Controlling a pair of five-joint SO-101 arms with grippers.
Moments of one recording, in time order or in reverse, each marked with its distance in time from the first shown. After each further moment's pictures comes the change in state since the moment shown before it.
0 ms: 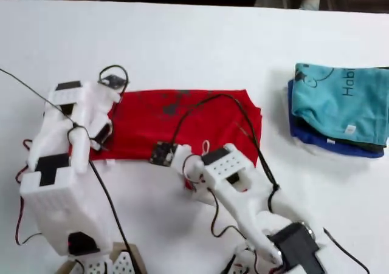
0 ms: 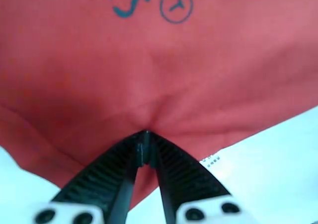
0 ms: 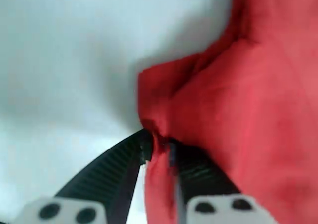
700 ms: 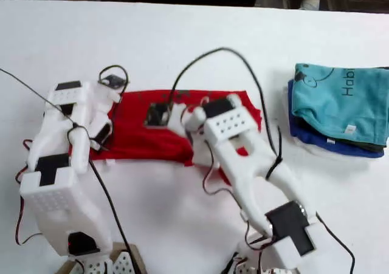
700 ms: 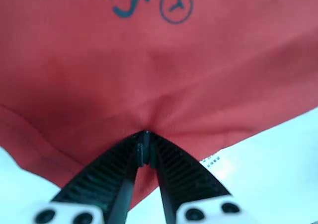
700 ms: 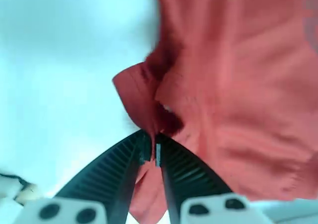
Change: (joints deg) left arm 0.0 0.0 0.0 0.0 0.0; right arm 7.5 7.3 -34.7 24.2 12.5
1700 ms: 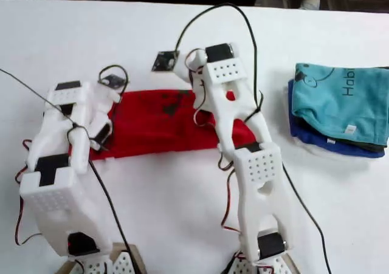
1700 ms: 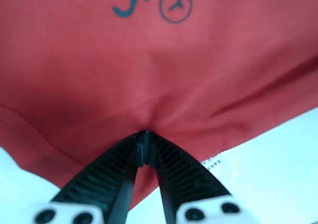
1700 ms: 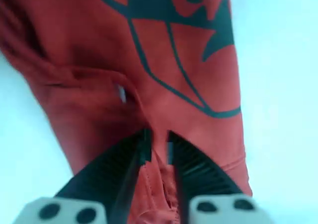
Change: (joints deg) left arm 0.0 0.0 0.0 0.0 0.0; right arm 8.4 50.7 -69.9 16.4 4.3
